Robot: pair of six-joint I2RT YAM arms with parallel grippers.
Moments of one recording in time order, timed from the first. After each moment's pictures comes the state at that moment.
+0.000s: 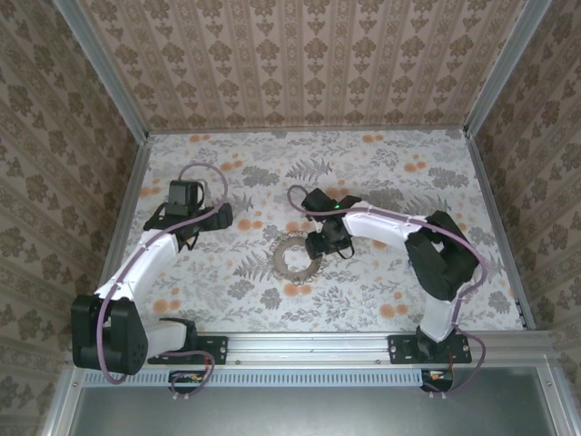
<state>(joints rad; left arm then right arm) -0.22 1.22 0.81 -0.45 0.00 -0.21 0.66 1.78 1.20 -0.75 0.00 0.35</state>
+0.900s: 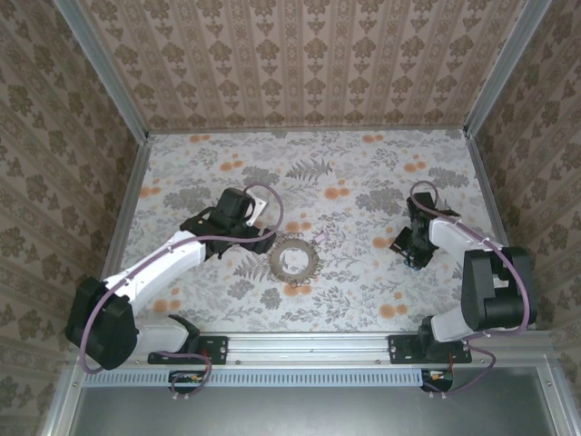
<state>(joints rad) -0.63 1.27 0.86 -0.51 -0.06 0.03 0.04 1.47 0.76 -0.69 -0.03 0.75</state>
